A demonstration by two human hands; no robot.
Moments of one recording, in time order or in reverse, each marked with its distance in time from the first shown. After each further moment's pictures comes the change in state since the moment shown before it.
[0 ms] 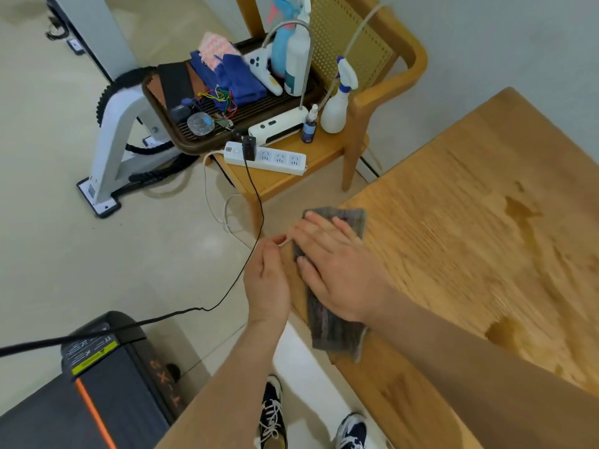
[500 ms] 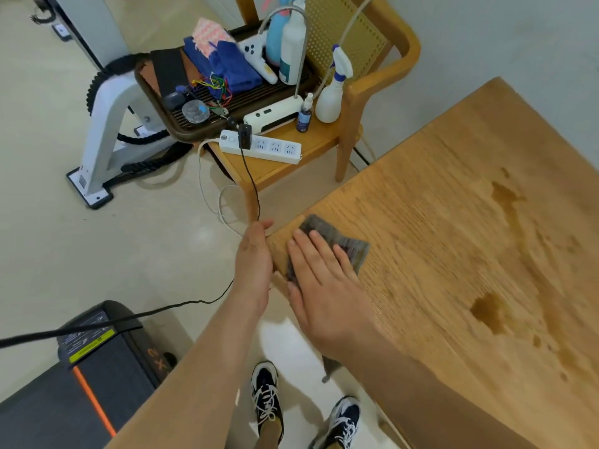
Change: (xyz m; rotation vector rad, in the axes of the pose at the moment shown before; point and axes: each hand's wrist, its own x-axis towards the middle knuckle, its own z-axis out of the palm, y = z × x) left_hand 0.007 0.006 -0.020 -0.081 -0.151 -0.270; right_hand -0.049 -0.053 0.030 -0.064 0.060 0.184
